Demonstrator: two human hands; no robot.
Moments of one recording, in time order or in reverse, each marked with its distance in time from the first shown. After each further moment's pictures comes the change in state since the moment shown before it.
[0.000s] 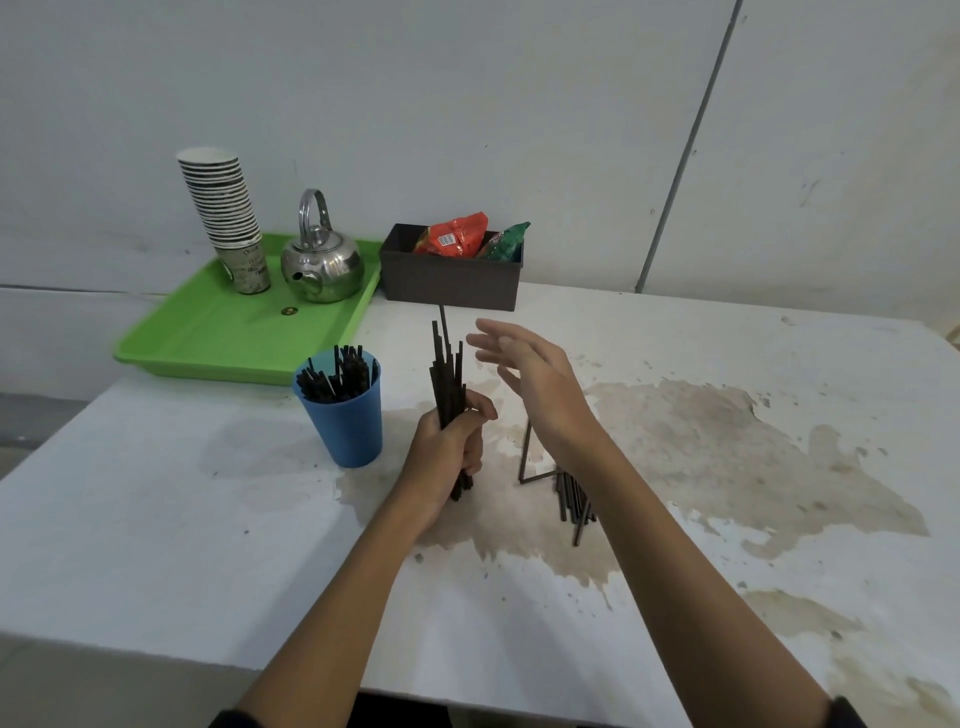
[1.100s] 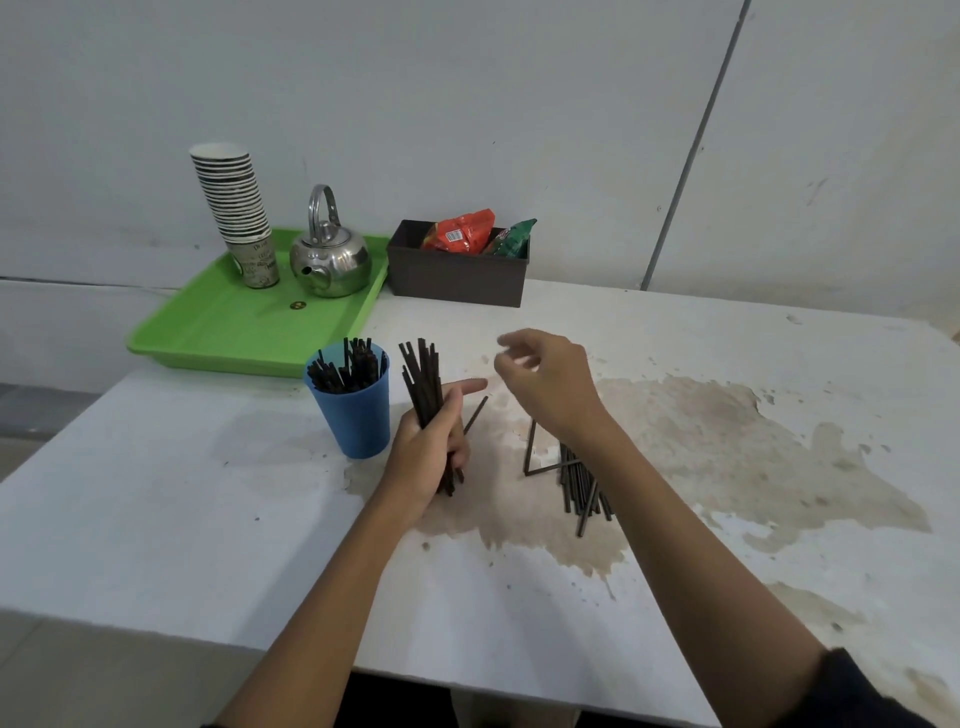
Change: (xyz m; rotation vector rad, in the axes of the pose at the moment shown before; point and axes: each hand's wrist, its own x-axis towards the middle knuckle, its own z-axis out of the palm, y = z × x) left_hand -0.014 0.006 -0.018 0.090 0.047 0.103; right_hand 0.013 0.014 -0.010 -0.535 0.111 -0.096
